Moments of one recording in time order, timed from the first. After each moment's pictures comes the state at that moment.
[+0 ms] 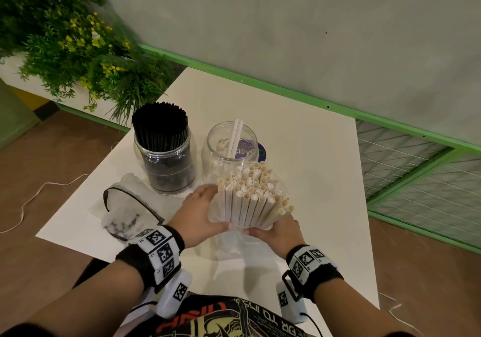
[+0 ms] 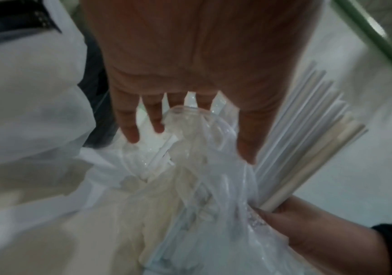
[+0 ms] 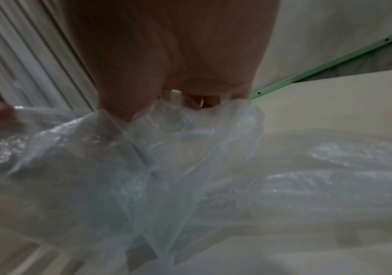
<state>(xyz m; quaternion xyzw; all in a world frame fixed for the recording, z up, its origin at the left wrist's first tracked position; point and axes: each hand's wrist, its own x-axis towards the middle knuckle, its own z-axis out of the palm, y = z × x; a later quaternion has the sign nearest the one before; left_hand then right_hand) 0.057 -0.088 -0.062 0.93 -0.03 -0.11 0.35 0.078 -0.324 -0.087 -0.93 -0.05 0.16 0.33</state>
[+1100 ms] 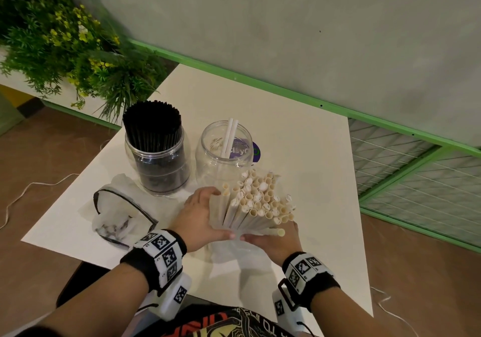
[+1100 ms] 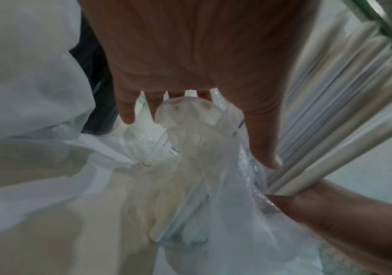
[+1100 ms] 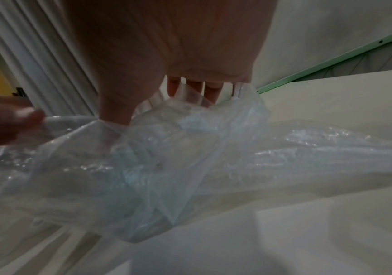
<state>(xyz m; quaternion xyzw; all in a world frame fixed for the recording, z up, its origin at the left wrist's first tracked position) 0.056 -0.102 -0.066 0.92 -0.02 -0.14 0.36 0.068 -0.329 -0.108 -0.94 -0.01 0.13 0.32</state>
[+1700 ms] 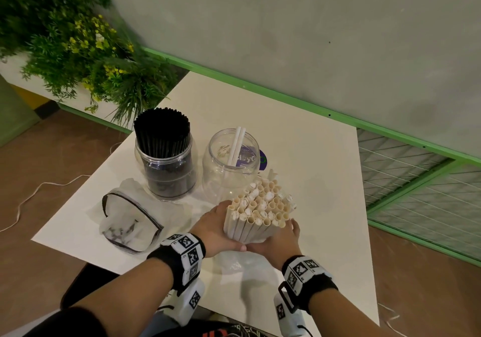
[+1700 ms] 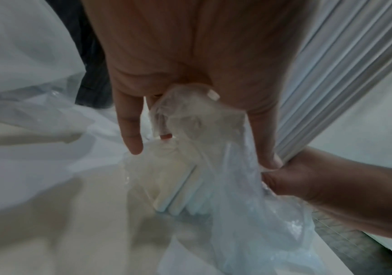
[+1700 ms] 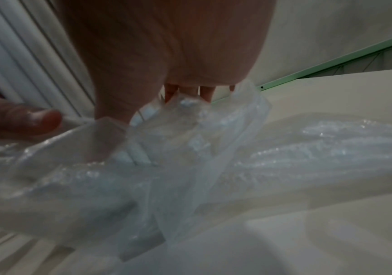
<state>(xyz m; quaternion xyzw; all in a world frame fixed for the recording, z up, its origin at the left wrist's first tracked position) 0.069 -0.121 -0.093 0.87 -0.01 -0.19 0.45 0.079 -0.318 -0.093 -0.96 -0.09 0.15 0.20</state>
